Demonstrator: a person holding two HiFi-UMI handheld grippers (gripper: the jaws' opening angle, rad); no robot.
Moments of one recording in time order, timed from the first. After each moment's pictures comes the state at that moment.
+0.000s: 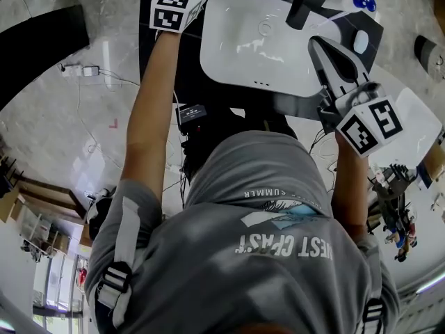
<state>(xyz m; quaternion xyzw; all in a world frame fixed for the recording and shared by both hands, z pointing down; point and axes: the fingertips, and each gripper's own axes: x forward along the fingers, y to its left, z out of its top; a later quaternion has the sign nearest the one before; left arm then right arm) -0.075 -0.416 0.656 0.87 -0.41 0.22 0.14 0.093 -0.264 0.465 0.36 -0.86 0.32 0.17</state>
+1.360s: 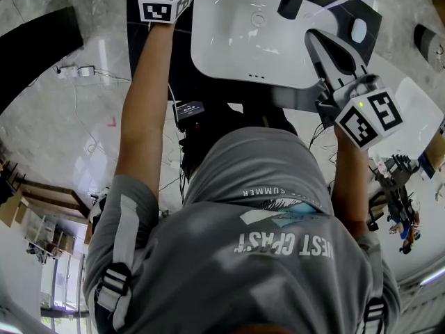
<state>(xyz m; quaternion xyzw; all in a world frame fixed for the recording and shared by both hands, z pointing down) -0.065 -0.435 0.652 0.88 -0.43 0.17 0.12 0.108 -0.259 0.479 0.37 -0.85 0.33 0.18</state>
